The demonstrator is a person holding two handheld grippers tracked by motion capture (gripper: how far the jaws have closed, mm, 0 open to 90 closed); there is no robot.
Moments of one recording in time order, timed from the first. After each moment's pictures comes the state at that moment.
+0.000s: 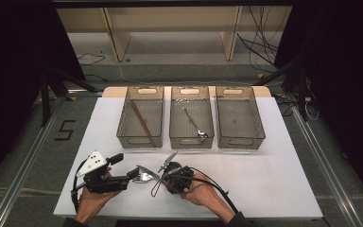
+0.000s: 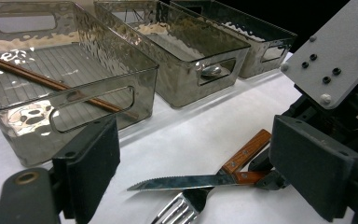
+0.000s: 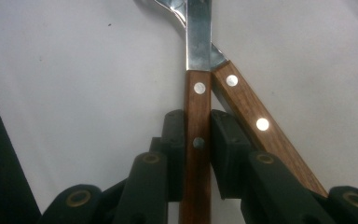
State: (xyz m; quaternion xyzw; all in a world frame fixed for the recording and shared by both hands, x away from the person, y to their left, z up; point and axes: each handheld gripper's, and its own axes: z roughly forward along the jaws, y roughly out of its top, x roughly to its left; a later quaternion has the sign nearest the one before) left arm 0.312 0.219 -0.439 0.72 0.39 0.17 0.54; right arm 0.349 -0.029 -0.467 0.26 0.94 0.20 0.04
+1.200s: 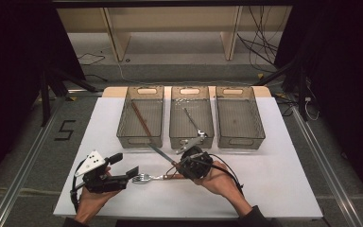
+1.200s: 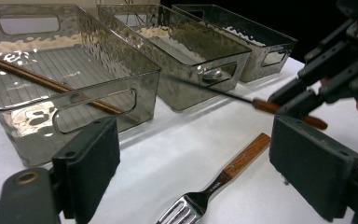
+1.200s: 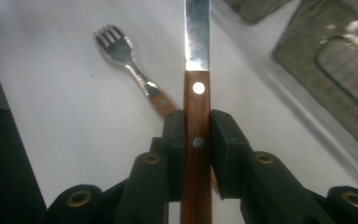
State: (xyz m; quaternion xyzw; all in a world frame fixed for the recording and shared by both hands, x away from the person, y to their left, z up) left arm 0.312 0.221 -0.439 0.72 0.39 0.17 0.55; right arm 0.365 -0.081 -0.418 0.29 0.91 0.29 0.07
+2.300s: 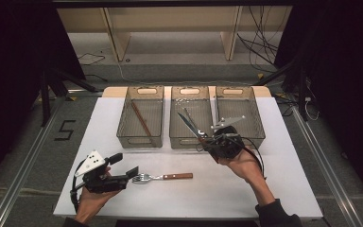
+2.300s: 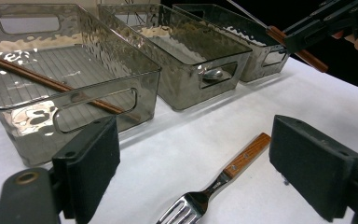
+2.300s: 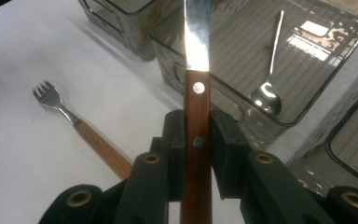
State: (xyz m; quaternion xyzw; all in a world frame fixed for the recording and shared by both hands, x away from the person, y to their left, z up) left arm 0.312 0.221 -0.439 0.72 0.39 0.17 0.55; right arm 0.395 -0.159 -0.383 0.38 0.85 0.35 0.12
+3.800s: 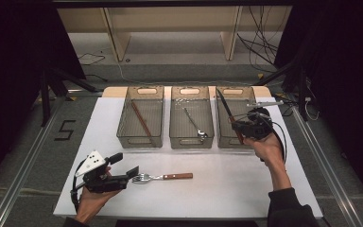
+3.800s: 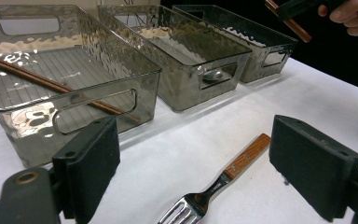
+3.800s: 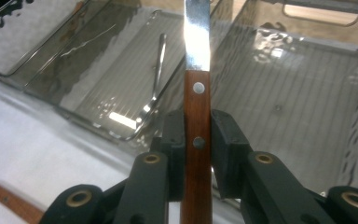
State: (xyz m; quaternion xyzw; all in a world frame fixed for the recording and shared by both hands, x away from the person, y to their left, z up) left arm 0.312 0.221 -0.439 0.72 0.39 0.17 0.55; right arm 0.441 -0.242 -0.373 0.50 0.77 0.37 0.16
